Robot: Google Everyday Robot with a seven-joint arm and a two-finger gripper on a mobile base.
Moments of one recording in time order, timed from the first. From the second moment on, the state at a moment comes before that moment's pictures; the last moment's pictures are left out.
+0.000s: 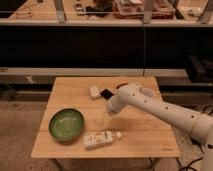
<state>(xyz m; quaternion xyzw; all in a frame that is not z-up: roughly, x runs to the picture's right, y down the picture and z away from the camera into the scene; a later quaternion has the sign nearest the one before) -0.003 0.137 0.840 -0.30 -0.19 0.21 0.91</state>
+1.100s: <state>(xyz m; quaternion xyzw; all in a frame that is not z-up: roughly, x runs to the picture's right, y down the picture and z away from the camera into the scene) -0.002 -0.005 0.848 -0.22 -0.12 0.10 0.96</state>
